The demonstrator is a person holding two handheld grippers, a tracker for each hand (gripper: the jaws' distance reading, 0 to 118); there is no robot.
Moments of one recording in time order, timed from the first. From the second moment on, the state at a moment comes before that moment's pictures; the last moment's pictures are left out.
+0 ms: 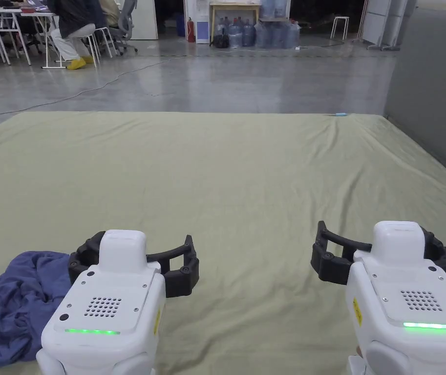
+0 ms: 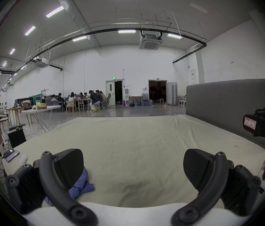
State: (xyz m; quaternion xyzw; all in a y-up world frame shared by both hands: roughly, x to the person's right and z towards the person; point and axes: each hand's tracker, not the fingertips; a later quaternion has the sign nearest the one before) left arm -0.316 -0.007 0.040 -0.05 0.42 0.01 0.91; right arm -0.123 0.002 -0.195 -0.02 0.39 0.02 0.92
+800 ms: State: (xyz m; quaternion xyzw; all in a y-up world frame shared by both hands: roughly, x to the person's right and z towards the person) left arm -0.311 -0.008 0.038 -0.05 0.41 0.00 0.91; right arm -0.122 0.002 -0.192 -0.02 0.39 0.03 0.92
